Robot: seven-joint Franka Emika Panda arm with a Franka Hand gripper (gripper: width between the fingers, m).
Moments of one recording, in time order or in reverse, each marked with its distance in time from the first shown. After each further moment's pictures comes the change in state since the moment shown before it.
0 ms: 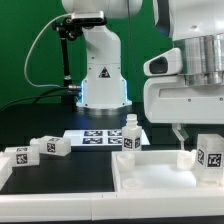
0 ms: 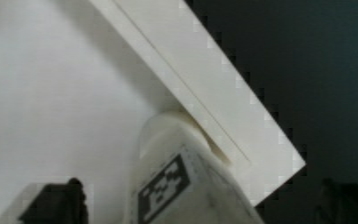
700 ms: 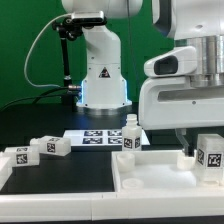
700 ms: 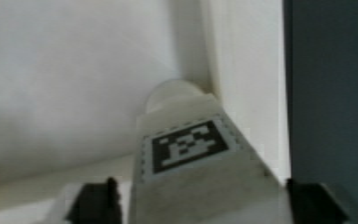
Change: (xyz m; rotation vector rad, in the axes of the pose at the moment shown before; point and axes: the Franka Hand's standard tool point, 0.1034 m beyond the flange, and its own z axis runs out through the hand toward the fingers) arm 0.012 0.000 0.001 -0.042 0.011 -0.332
